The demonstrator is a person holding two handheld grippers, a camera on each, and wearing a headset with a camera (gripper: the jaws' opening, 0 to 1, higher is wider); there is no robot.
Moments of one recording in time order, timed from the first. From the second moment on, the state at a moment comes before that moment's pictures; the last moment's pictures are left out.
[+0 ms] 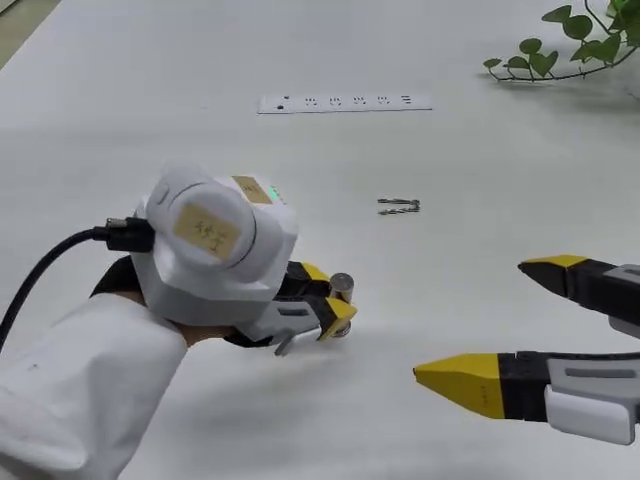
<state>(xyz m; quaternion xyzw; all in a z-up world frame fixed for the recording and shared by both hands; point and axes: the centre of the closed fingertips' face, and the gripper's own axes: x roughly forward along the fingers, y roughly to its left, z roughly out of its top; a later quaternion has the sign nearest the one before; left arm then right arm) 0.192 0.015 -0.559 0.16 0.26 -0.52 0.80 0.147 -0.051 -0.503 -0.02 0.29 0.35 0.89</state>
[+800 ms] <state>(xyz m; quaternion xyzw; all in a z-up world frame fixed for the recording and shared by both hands) 0.184 0.012 -0.579 0.17 0.24 -0.53 0.79 0.141 -0.048 -0.510 -0.02 0.30 0.36 0.88</state>
